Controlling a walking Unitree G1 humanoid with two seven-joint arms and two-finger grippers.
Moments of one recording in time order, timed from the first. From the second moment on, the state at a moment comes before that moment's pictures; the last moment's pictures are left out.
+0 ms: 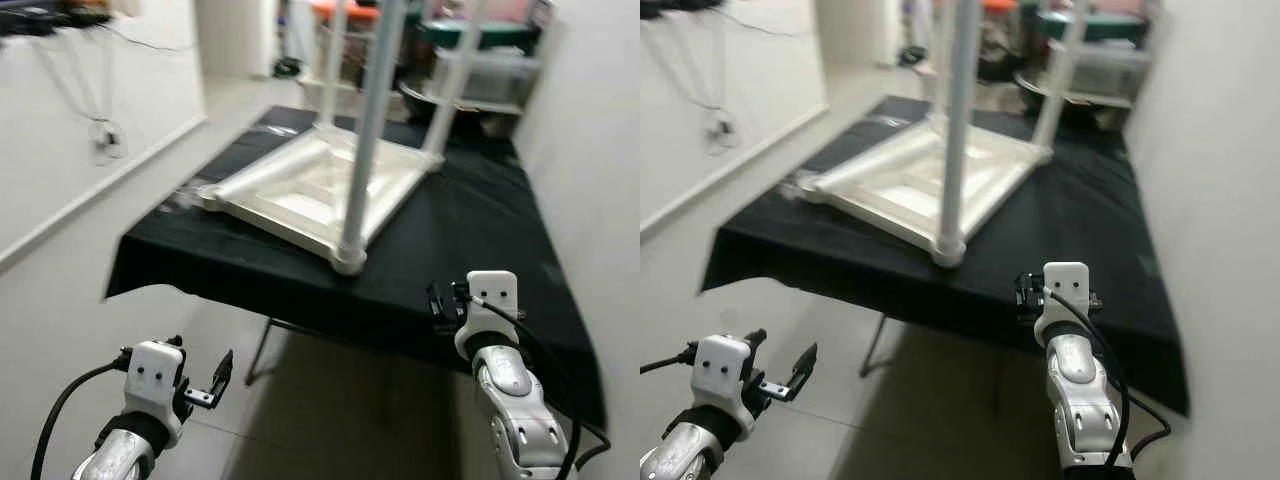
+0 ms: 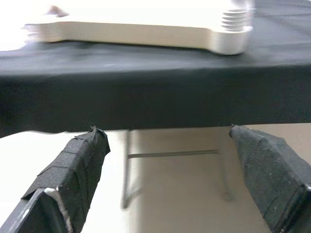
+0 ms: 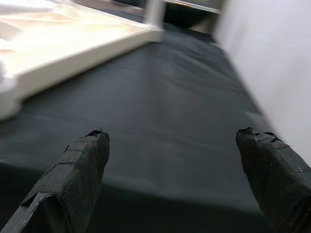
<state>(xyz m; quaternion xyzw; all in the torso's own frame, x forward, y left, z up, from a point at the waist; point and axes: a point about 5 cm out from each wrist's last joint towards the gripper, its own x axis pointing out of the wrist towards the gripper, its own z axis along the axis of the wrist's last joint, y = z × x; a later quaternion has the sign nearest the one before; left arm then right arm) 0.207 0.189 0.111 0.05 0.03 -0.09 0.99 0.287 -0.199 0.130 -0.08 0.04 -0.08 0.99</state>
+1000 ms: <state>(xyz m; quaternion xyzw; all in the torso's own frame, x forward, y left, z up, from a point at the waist) 0.222 0.209 0.132 0.08 -0.01 -0.01 1.00 0.319 -0.186 0.159 -0.08 0.00 -0.13 0.99</state>
